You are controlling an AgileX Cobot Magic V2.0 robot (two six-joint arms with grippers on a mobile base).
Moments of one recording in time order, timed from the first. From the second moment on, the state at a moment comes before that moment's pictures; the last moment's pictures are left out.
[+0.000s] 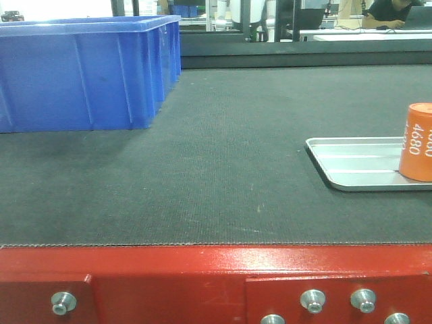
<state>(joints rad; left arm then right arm) -0.06 -0.01 0.03 -0.07 0.07 0.03 0.07 0.34 -0.34 -0.03 0.18 0.12</state>
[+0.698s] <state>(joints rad) -0.06 -0.01 0.03 -0.07 0.07 0.03 -0.08 -0.01 0.03 0.01 0.13 0.10</state>
